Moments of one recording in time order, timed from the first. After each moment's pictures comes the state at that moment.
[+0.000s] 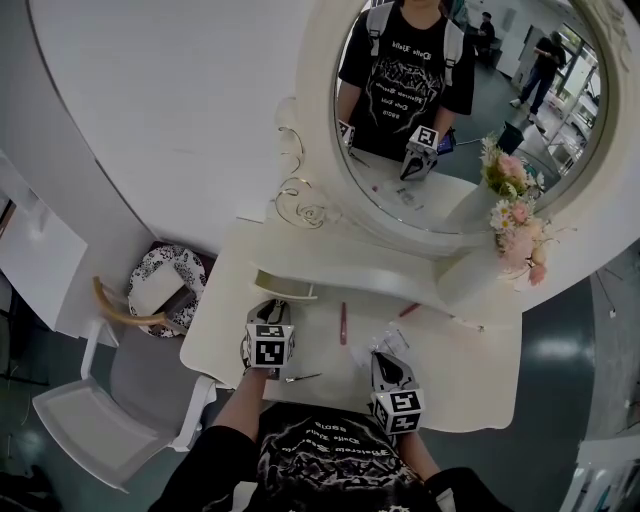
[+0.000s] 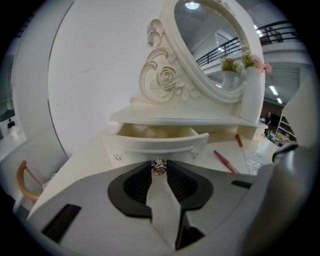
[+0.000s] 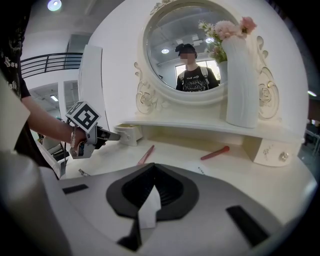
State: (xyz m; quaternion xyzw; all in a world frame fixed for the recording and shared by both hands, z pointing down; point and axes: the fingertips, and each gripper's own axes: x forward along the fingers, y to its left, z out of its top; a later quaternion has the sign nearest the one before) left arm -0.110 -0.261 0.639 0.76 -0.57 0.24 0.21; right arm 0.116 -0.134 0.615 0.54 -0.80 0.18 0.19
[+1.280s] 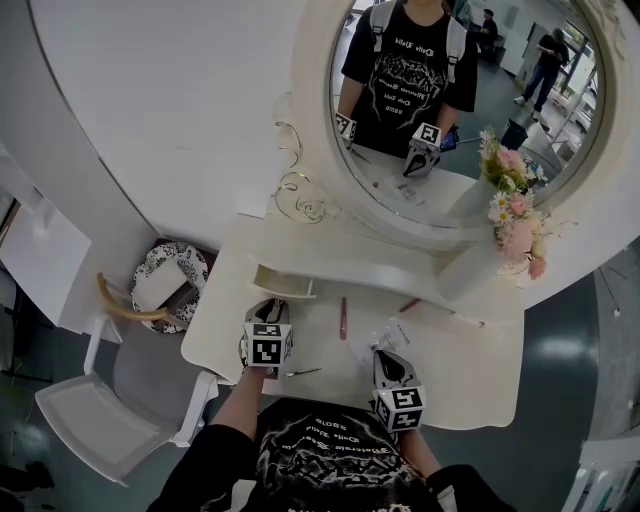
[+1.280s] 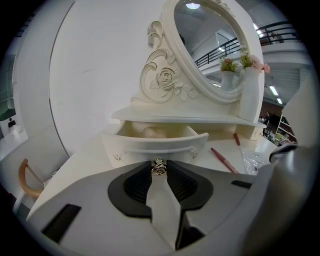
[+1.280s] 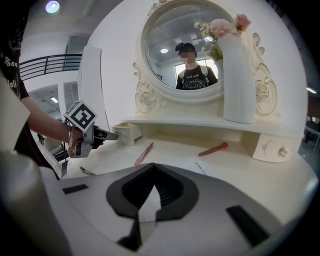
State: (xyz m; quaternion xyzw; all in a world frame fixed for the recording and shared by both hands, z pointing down) left arm -0.113 -0.249 0.643 0.76 -0.57 0.24 0.21; right arm 0.123 -0.128 0.622 0.54 -0.80 0.19 0.19
